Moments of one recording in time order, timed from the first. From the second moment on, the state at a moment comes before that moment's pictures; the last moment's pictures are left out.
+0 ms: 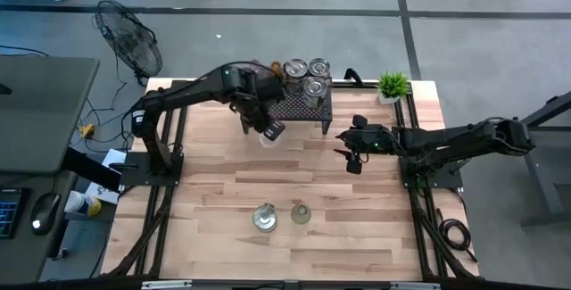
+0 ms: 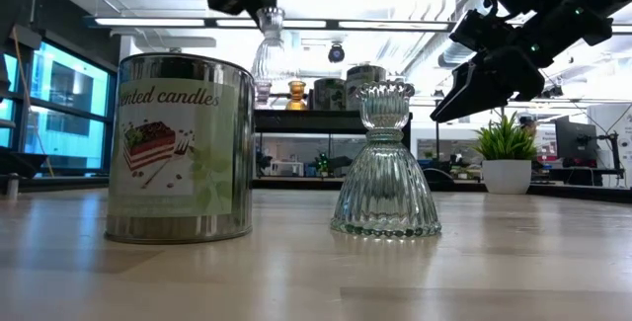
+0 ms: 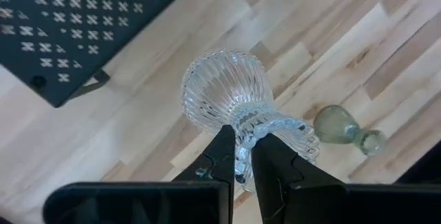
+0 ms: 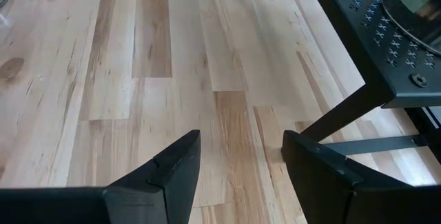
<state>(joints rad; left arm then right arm) 0.22 1.78 1.99 -1.45 0.07 -0.65 -0.11 1.02 0.43 -0.01 0.17 -0.13</state>
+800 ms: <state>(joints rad) 0.54 1.78 2.03 -1.51 0.00 -0.56 -0.11 1.02 0.43 -0.01 0.17 -0.13</state>
